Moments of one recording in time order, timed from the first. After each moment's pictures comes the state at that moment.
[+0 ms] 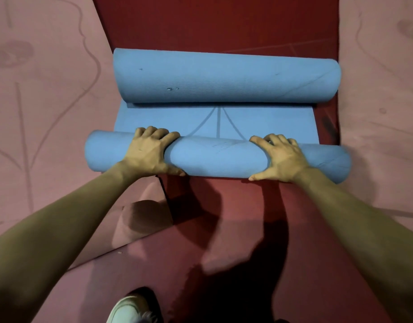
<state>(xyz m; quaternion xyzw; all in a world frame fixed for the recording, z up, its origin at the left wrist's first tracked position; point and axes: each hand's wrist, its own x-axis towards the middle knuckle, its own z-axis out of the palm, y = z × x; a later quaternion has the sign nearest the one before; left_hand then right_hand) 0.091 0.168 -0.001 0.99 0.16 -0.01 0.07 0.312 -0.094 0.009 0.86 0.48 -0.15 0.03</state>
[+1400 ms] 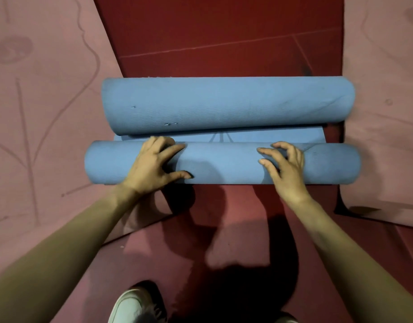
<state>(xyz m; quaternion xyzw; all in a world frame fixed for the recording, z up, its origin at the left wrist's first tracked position) 0.062 0.137 -0.022 0.97 0.09 0.17 0.17 0.262 -0.125 -0.029 0.88 0.37 0.02 -0.30</state>
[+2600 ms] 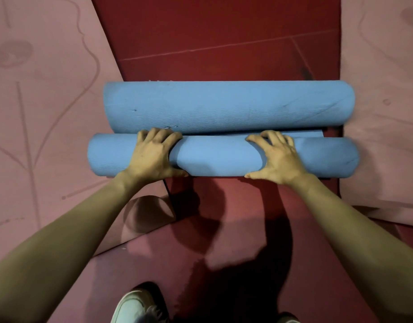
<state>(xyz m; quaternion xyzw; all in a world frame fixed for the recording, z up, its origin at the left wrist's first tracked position) 0.081 0.148 -0.003 0.98 0.15 0.05 0.08 0.285 -0.096 0.002 0.87 0.48 -0.07 -0.10</state>
